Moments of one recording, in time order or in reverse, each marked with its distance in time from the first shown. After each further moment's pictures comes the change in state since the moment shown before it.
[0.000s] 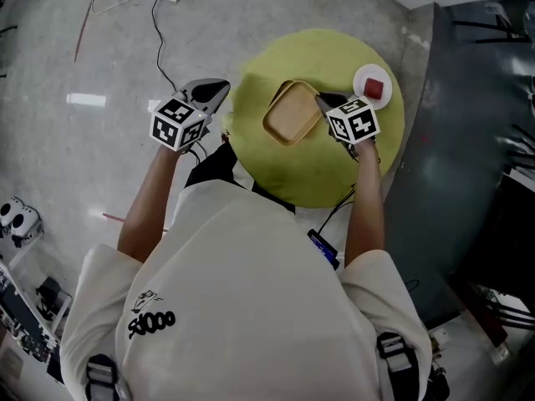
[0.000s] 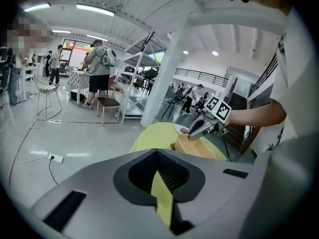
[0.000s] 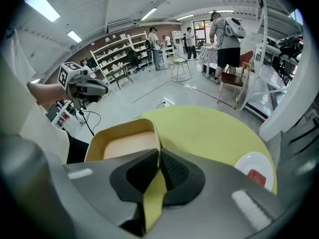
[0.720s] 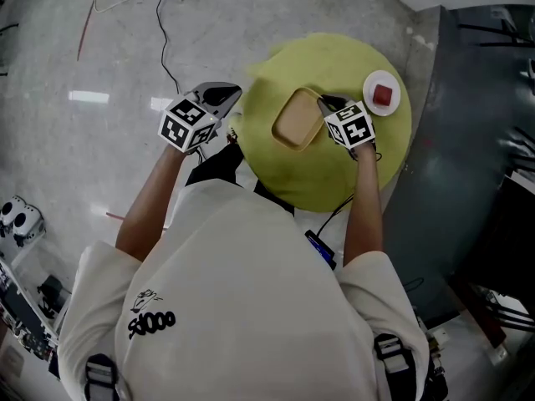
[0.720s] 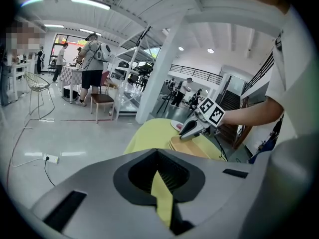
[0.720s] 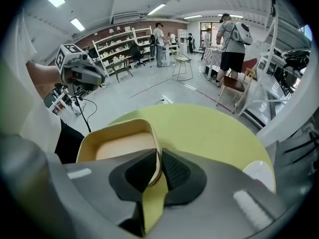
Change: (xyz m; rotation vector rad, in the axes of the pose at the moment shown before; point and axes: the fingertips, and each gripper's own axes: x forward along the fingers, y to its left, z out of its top) left arm 0.006 -0.002 -0.007 0.031 0.051 -0.071; right arm 0.030 0.001 -0.006 -0.080 0.027 -0.054
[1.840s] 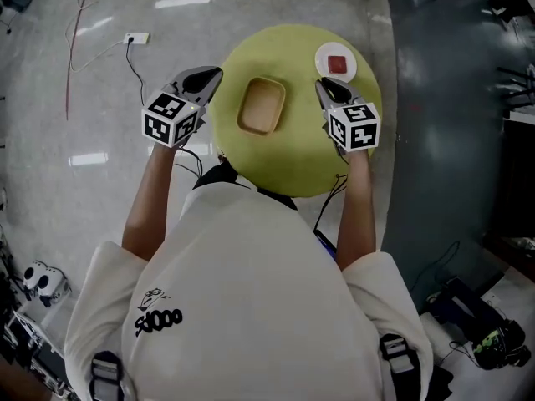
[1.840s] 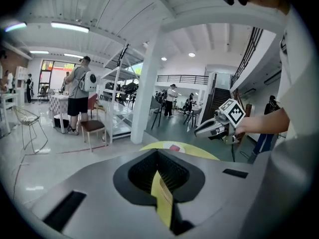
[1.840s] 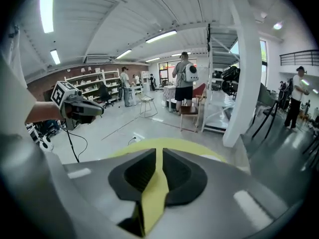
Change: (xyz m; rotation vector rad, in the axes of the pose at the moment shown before) left arm -0.019 -0.042 0.087 0.205 -0.164 -0.011; right arm -0.153 0.006 0.017 0.294 -0.462 -0.325
